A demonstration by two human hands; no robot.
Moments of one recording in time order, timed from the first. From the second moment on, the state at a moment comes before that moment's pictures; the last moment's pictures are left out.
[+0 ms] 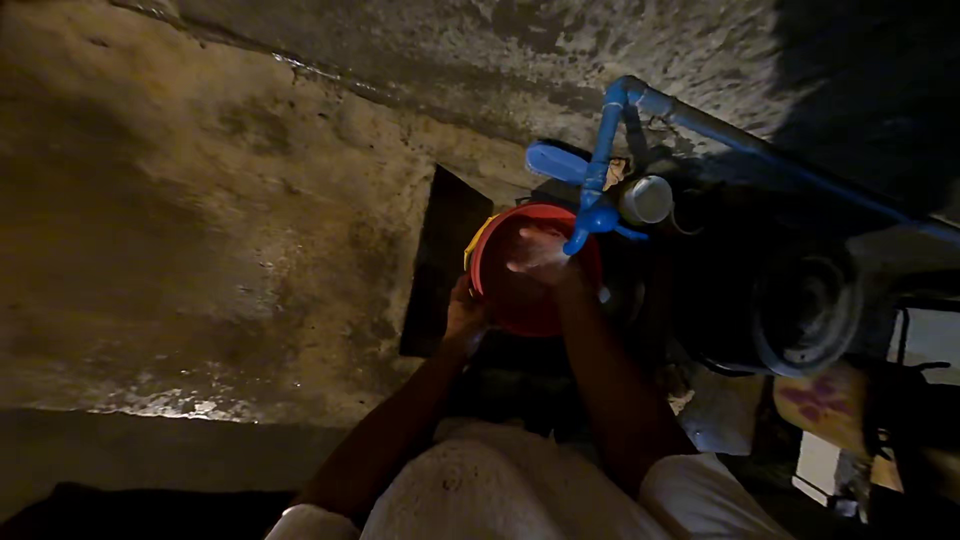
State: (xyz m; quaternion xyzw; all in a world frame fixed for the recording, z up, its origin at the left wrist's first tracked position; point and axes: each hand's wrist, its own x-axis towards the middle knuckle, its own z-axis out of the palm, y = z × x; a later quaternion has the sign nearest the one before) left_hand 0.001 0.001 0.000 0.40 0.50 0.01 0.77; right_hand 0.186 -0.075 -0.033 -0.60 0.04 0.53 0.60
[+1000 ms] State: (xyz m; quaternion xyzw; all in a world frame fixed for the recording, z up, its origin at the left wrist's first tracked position) left_hand 0.000 0.001 -0.003 0.43 0.48 -0.03 0.76; right_hand 0.174 -0.101 0.002 -0.79 -0.29 0.49 0.22
